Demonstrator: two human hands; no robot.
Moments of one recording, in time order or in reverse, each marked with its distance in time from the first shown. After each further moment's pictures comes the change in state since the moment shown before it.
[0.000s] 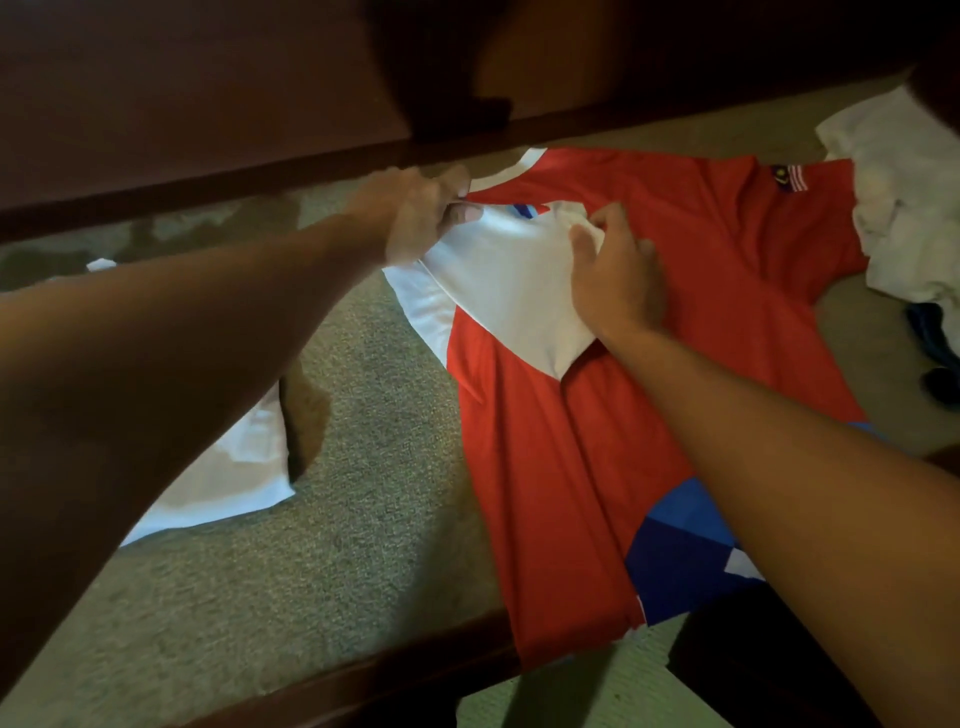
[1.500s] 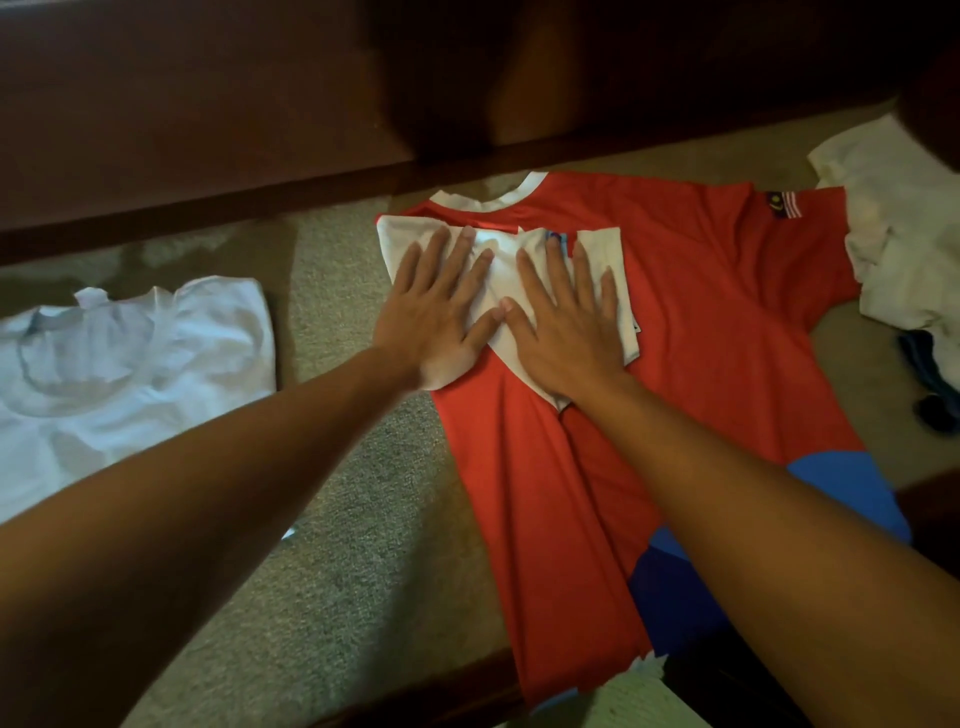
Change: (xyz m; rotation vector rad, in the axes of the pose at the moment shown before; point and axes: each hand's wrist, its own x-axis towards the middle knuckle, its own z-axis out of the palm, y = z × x) left_hand -0.055 0.046 0.058 -0.019 -0.055 -0.077; right_hand -0.014 0.004 0.046 -0.436 -0.250 -0.352
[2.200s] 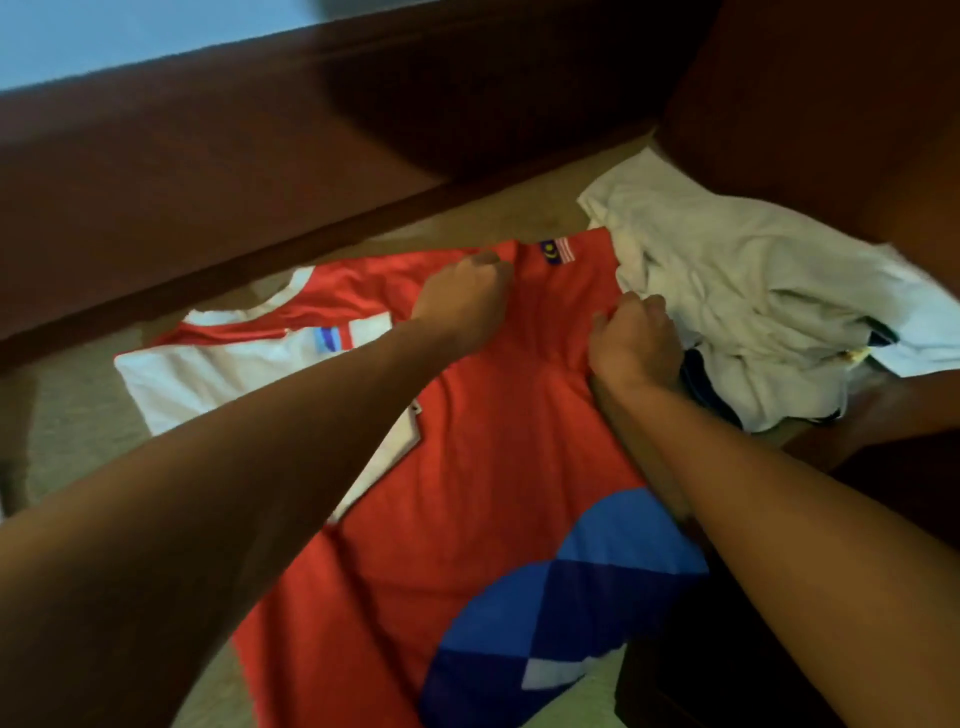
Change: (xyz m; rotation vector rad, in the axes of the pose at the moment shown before) left_hand 0.199 0.223 -0.027 -0.189 0.044 0.199; right_hand -0.017 0.262 -0.085 0.185 0.178 0.774
